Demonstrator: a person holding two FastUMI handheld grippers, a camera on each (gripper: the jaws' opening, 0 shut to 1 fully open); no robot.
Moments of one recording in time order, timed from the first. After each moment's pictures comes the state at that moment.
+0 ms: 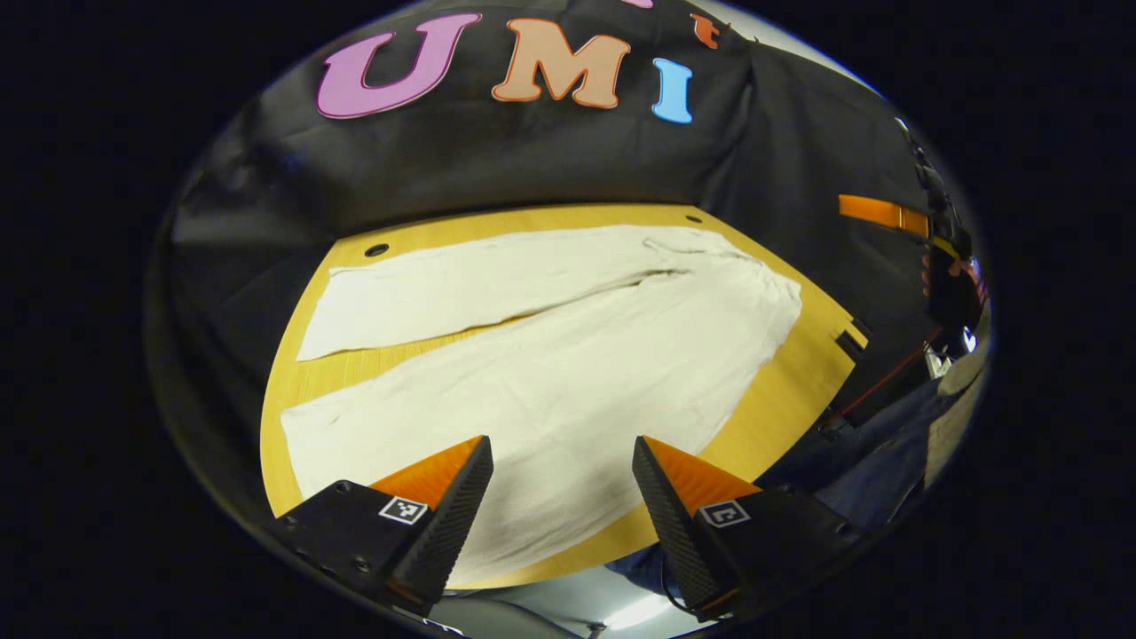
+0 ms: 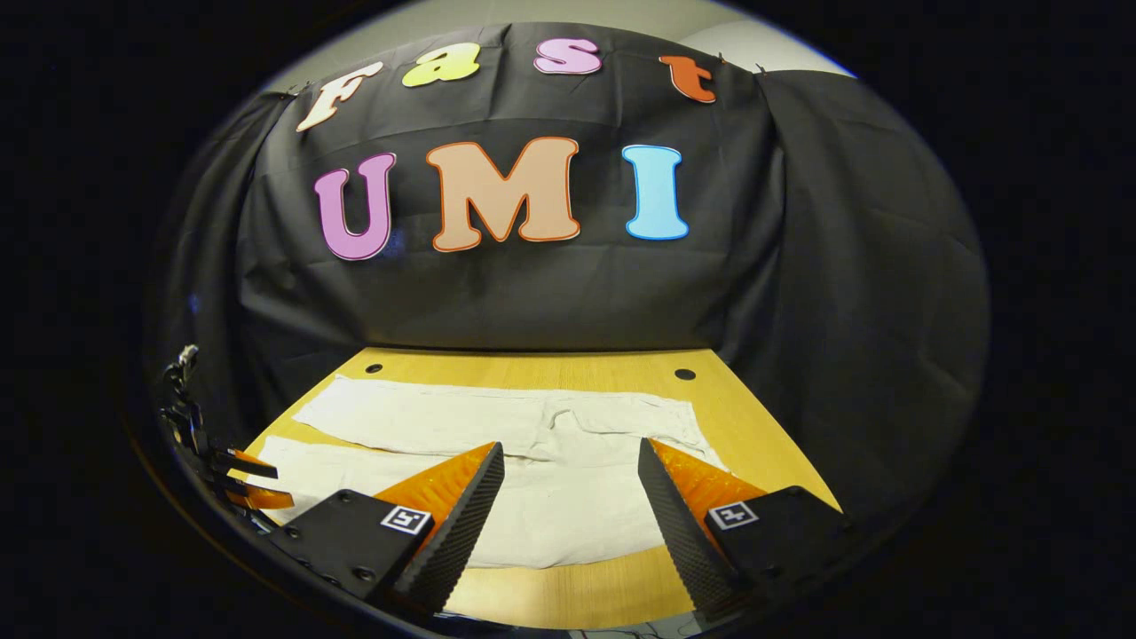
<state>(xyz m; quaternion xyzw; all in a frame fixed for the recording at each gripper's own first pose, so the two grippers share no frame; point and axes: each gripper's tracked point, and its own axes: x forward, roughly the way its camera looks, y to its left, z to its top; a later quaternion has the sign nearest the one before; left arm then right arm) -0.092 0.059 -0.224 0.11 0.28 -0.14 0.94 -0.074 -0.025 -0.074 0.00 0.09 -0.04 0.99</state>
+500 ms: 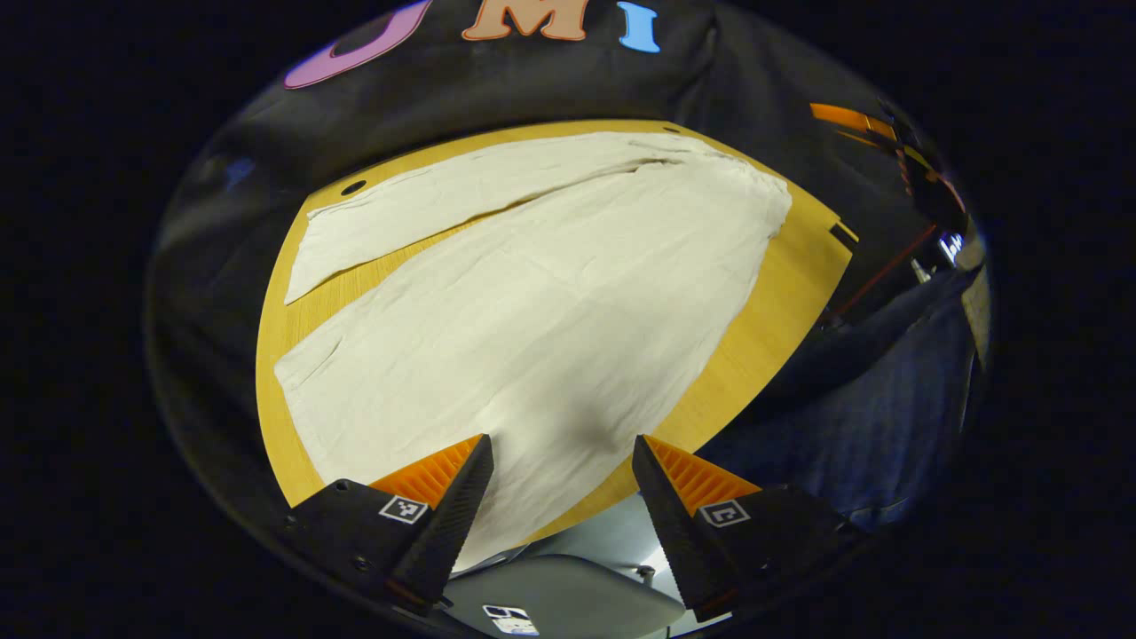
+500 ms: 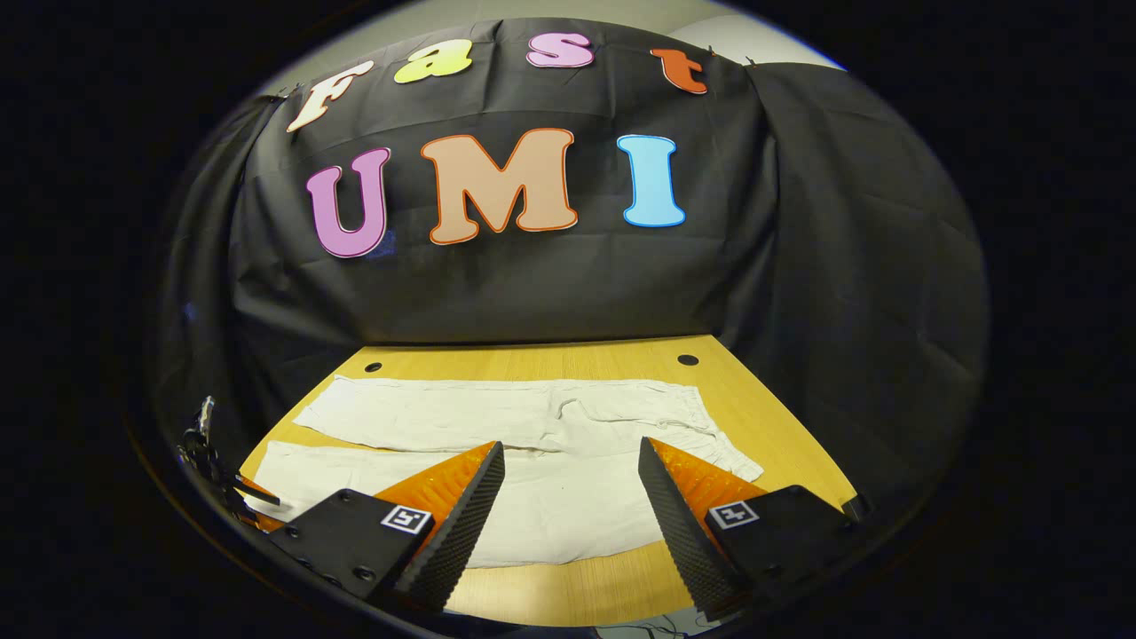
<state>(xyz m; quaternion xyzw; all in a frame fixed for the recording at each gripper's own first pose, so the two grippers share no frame) -0.137 0.135 -0.290 0.20 0.39 -0.17 0.88 -0.073 -0.007 -0.087 0.01 0.10 -0.06 0.99</state>
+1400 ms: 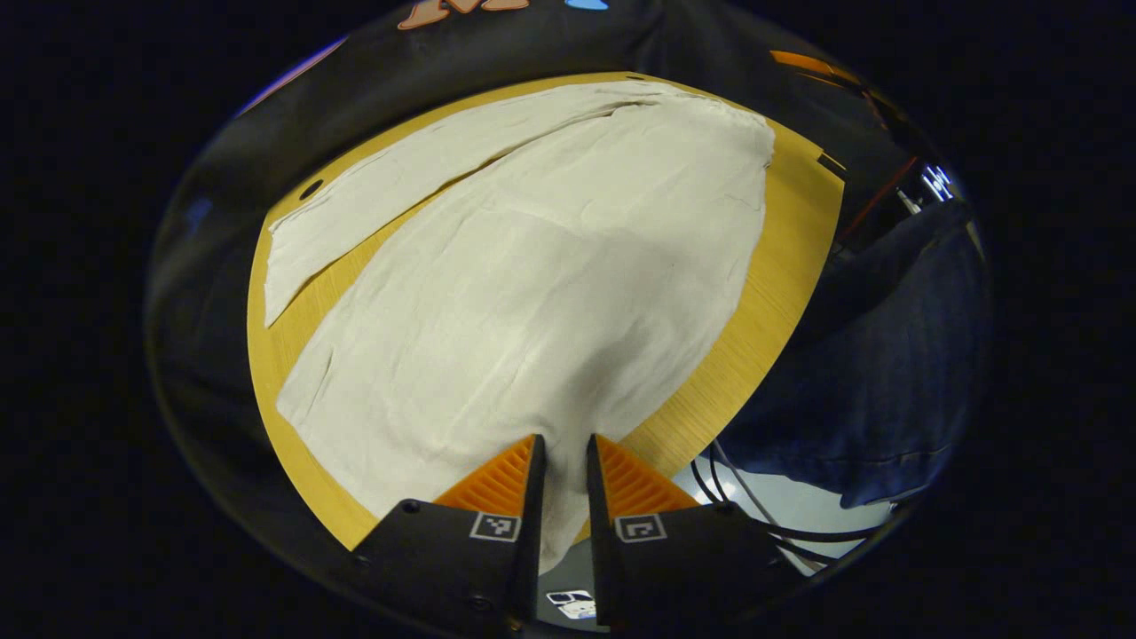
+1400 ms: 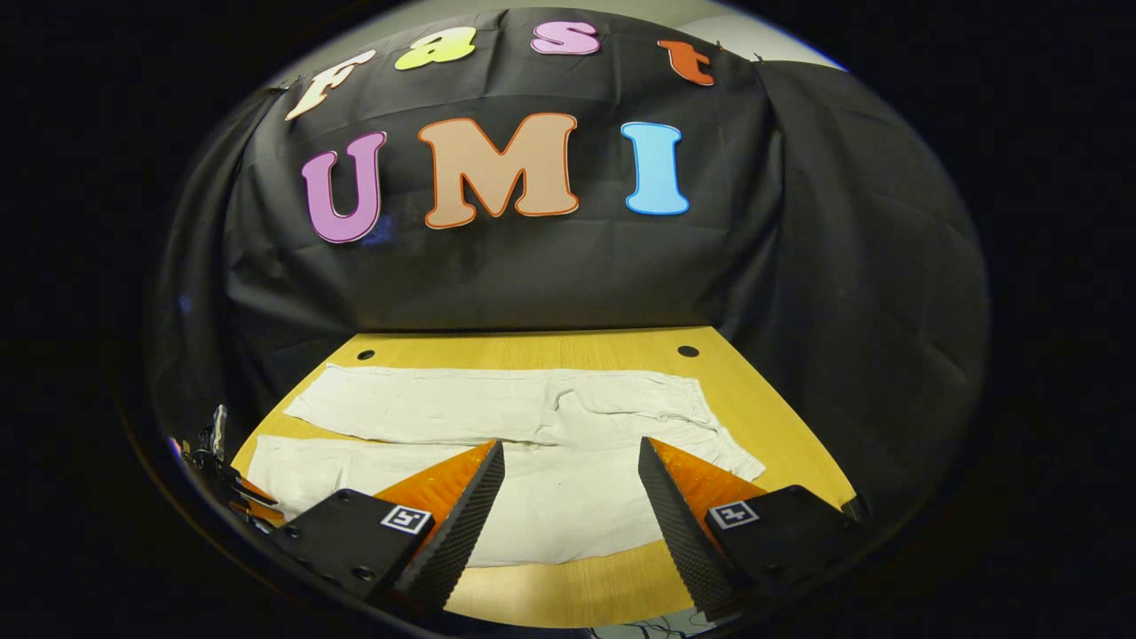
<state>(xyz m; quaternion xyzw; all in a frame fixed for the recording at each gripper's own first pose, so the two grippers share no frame) -0.134 0.155 -0.302 0.28 0.46 -0.20 0.82 -0.054 -0.008 -0.098 0.00 0.12 -0.06 0.99</state>
